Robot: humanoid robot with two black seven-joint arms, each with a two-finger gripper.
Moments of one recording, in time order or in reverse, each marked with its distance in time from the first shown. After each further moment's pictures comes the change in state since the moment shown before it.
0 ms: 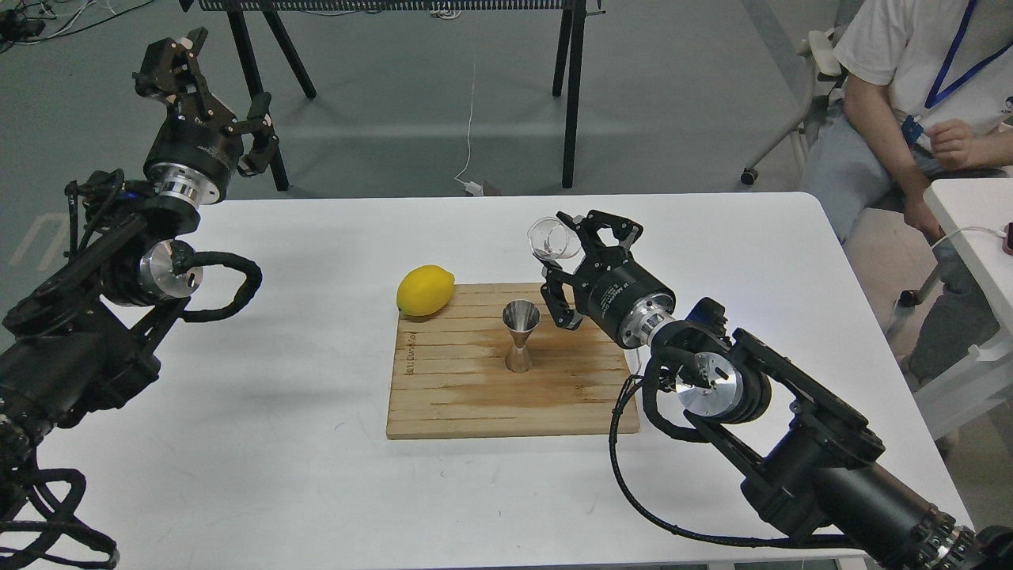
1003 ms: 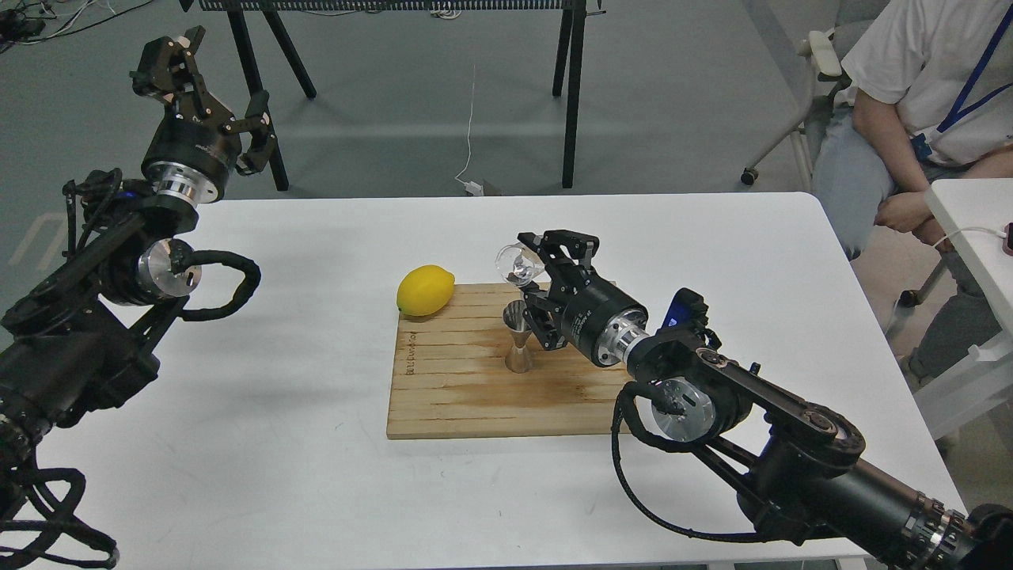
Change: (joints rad) left arm 0.000 0.001 -0.006 0.000 0.000 0.000 0.000; right arm 0.062 -0.022 -0.144 -0.001 -0.203 -0.018 -0.001
